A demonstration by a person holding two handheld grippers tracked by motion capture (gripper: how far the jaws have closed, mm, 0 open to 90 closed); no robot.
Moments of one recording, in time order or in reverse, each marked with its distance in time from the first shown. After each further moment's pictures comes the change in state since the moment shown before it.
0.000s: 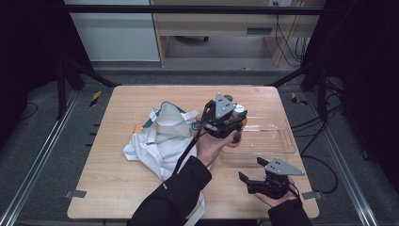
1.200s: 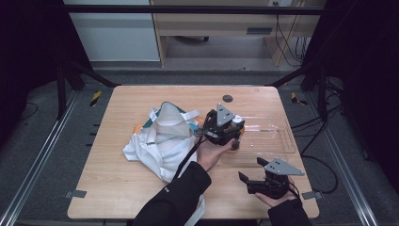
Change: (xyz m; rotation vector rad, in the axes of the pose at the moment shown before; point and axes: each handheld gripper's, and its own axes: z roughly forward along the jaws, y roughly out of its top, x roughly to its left) left arm 0.003 -0.038 0.018 0.071 -0.009 -0.012; right arm 0.000 0.000 0.001 0.006 -0.001 -0.001
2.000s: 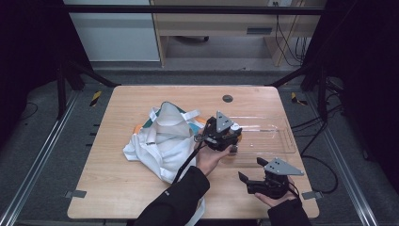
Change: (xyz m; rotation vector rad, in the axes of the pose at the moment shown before) left arm 0.001 -0.027 0.012 0.053 -0.006 -0.005; right arm 0.000 0.000 0.001 0.005 -0.002 -0.002
